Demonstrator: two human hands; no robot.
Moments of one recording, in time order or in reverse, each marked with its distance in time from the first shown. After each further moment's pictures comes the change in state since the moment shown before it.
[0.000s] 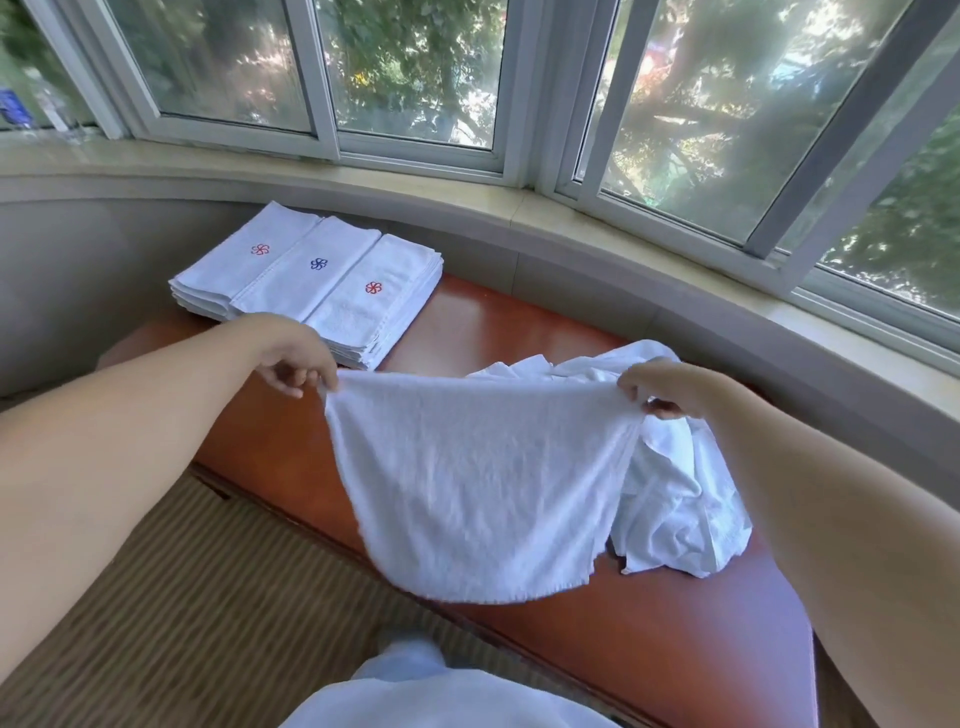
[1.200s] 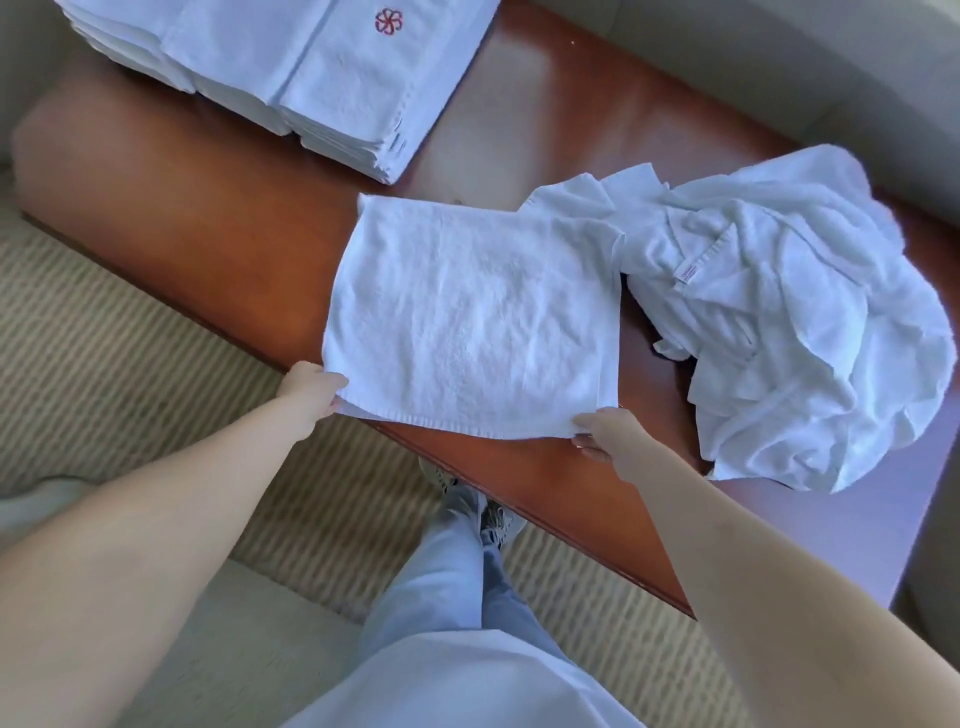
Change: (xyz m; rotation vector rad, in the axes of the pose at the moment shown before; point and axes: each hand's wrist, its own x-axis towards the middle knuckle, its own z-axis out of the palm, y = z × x) left_hand 0.198 -0.165 0.223 -0.737 0.139 -0.336; right_hand 0.112 0.099 0.296 0.391 -0.260 0.431
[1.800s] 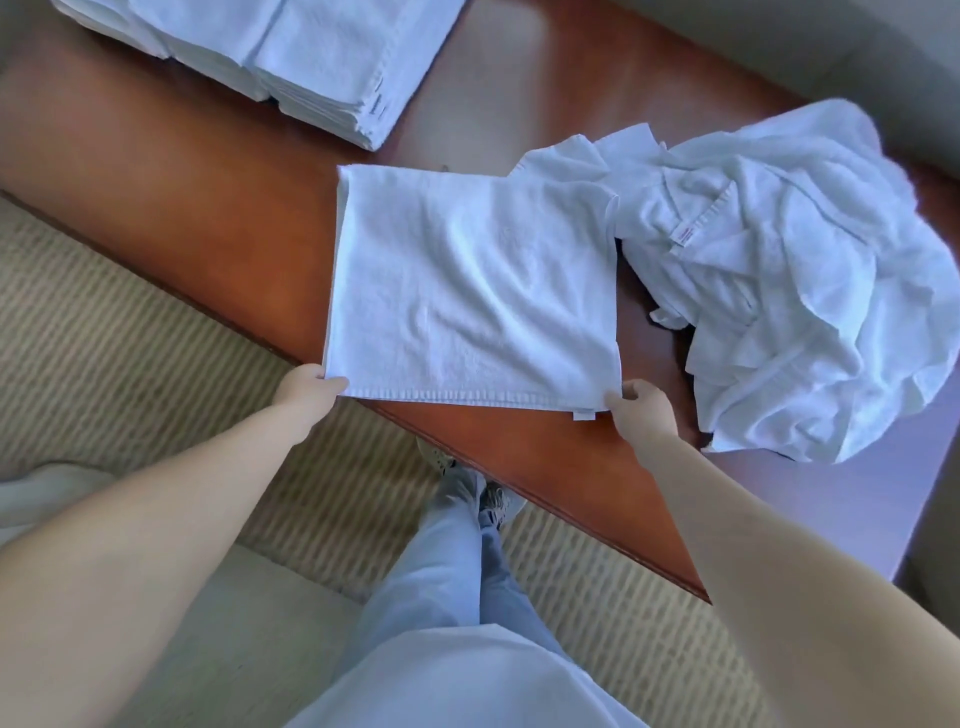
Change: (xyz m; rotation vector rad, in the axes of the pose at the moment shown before) left_hand -0.010 -0.040 0.020 0.310 0.062 0.132; right_hand 0.026 0.042 -0.037 -0.279 0.279 -0.297
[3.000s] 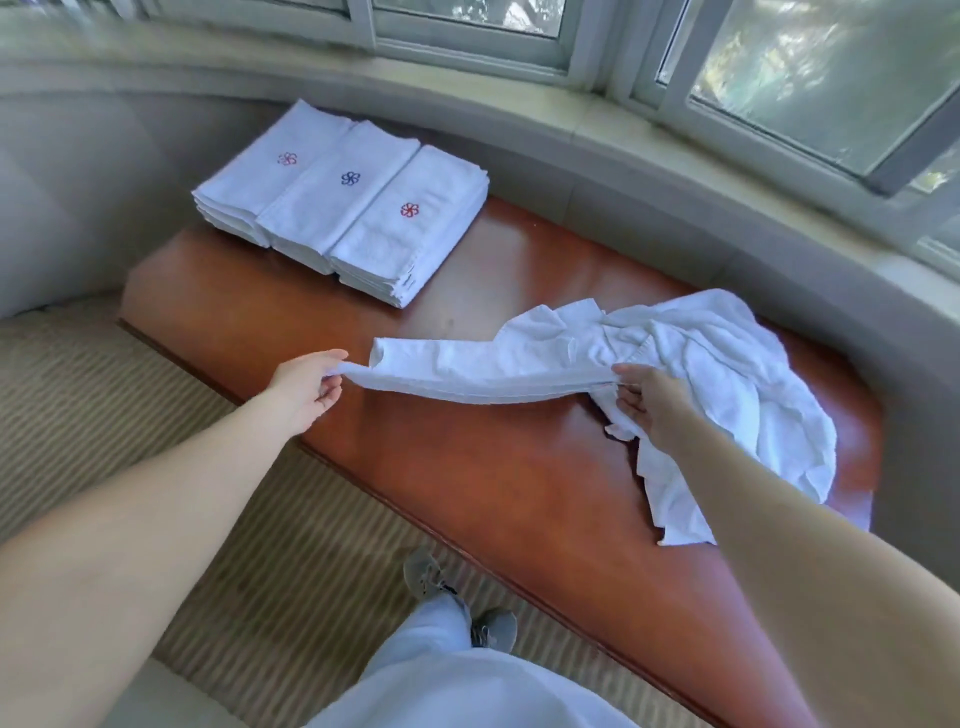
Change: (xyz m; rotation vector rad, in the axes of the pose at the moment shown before) left_hand -0.095 0.114 -0.127 -1.000 -0.106 0.074; right_hand -0.073 -0.134 -0.144 0.788 -0.094 -0.124
